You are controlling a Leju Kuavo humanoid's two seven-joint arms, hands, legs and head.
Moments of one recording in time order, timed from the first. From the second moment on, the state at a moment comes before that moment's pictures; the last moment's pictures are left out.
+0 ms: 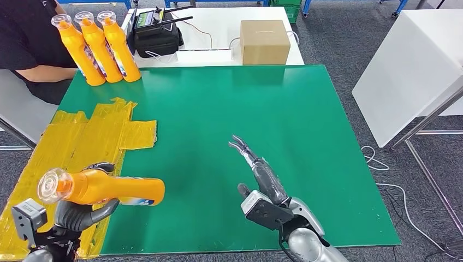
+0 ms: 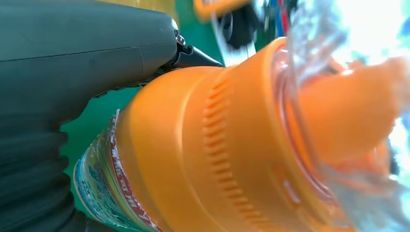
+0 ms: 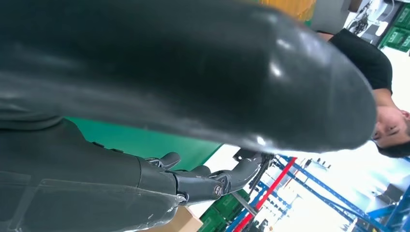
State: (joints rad) left arm 0.18 0.13 0.05 -1.74 0.03 -0.19 -0.38; right arm -0.14 -0.14 0.70 -1.66 0.26 -0.11 -0.08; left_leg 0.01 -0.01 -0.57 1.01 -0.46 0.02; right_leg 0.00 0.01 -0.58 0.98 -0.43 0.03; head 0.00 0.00
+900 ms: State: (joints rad) left arm 0.04 0.16 -0.03 -1.70 -1.22 0.57 -0.09; right arm 0.01 -0.19 0.57 -1.83 0.26 -0.12 -0.14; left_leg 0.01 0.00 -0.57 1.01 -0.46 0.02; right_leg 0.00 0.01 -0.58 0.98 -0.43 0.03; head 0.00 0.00
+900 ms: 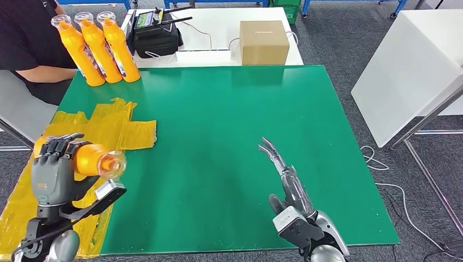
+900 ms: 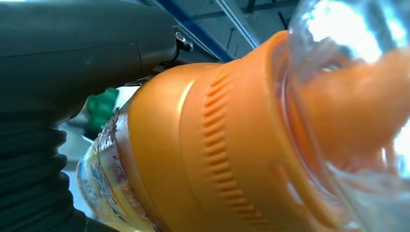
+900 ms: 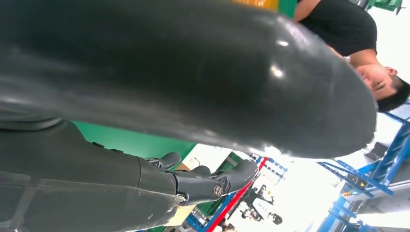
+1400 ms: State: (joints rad) left arm -0.06 0.22 -0.22 -1.30 -1.39 0.41 0.07; right arm -0.04 -0.18 0.58 -1.82 0.24 -0.07 -0.10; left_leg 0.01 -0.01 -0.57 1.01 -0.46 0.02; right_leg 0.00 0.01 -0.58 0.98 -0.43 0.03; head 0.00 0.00
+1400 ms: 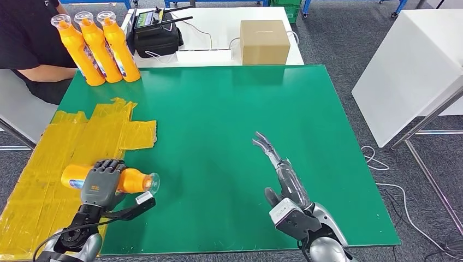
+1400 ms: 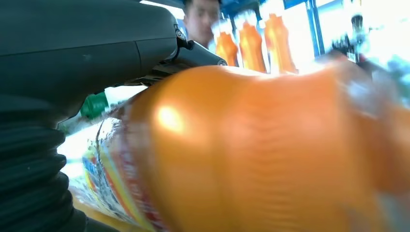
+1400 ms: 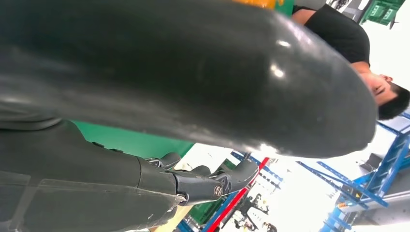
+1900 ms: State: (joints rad) left arm -0.12 0.23 -0.26 -1.20 -1.36 0.33 0.07; right arm -0.06 -0.16 0.59 -1.81 0.25 -0.05 -0.08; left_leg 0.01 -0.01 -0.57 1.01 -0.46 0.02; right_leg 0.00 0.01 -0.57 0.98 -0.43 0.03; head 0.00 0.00
